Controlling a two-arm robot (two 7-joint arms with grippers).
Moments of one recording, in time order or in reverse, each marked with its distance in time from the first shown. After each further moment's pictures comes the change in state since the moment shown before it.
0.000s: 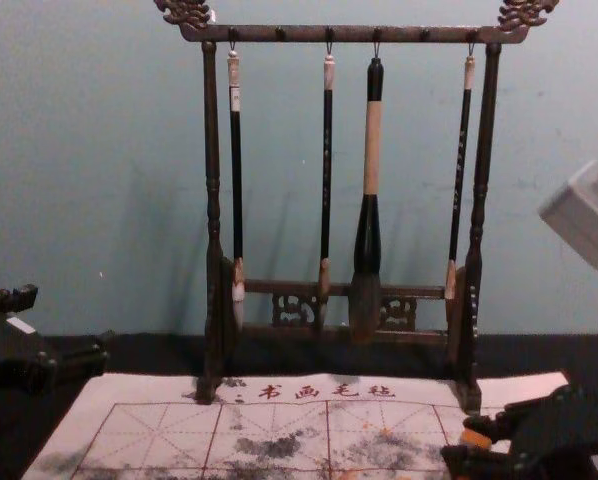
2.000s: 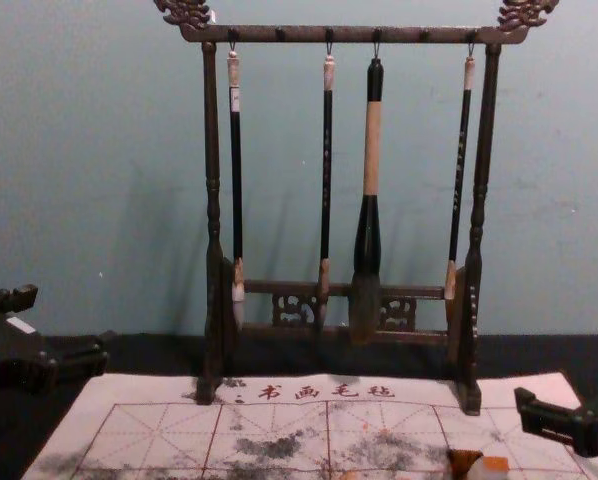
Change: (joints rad) left arm 0.000 0.000 0.000 0.000 0.000 0.000 0.000; right arm -0.184 -0.243 0.218 0.106 -0.094 -0.303 -0.426
